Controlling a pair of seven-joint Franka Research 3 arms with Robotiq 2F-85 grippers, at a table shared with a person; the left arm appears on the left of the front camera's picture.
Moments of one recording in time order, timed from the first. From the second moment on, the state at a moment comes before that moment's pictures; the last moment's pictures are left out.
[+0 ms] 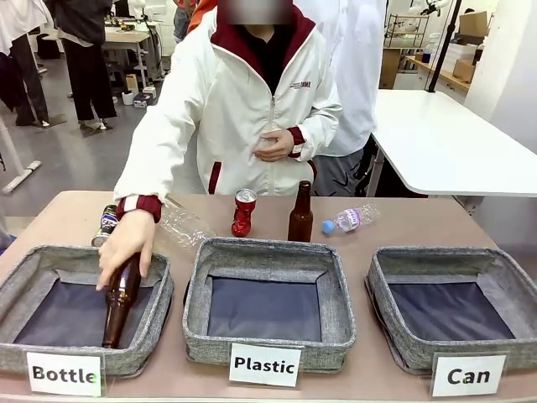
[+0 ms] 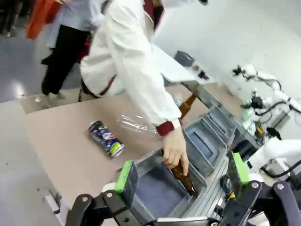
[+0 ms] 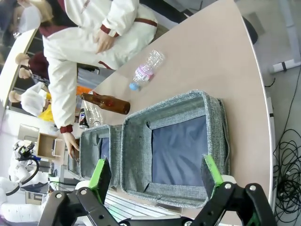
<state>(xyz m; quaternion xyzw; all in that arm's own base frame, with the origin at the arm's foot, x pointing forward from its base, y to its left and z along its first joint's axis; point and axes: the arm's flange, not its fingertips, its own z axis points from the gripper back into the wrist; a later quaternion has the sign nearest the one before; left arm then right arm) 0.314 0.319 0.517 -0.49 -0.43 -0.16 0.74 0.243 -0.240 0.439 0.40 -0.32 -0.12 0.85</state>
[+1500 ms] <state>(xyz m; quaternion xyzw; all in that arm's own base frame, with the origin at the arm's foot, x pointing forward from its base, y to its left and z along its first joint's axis) 0.486 -0.153 0.439 -0.39 -0.28 -0.45 0.76 0.243 -0.239 0.439 0.40 -0.32 -0.12 0.85</state>
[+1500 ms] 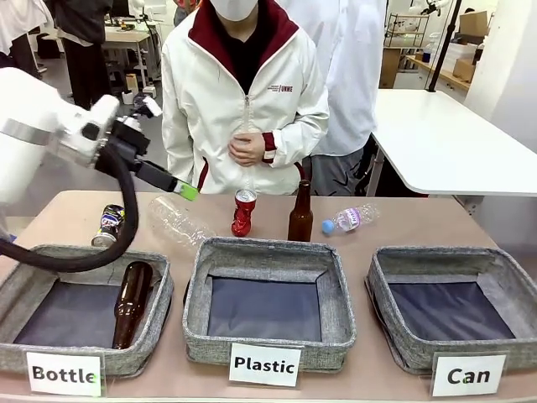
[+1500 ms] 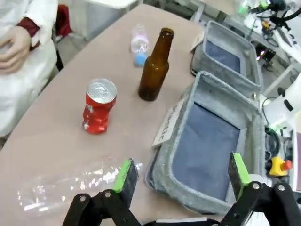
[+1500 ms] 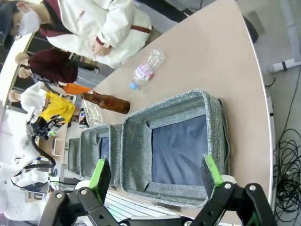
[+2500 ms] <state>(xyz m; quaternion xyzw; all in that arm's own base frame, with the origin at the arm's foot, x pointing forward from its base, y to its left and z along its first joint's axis) 0.548 -0.157 0.422 -0.40 -0.32 -0.53 0.68 0.243 -0.239 0.439 0.40 -0.32 -0.12 0.85</state>
